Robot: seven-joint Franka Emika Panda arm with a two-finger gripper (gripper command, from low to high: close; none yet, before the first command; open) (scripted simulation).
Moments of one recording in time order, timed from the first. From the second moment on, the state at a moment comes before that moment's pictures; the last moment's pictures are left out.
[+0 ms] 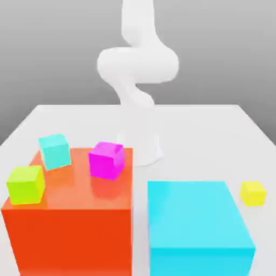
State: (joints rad) arm 0.07 -0.71 0.01 -2.34 0.02 2.35 0.72
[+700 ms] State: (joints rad) arm 0.61 0.02 0.26 -2.64 -0.01 2.75 0.16
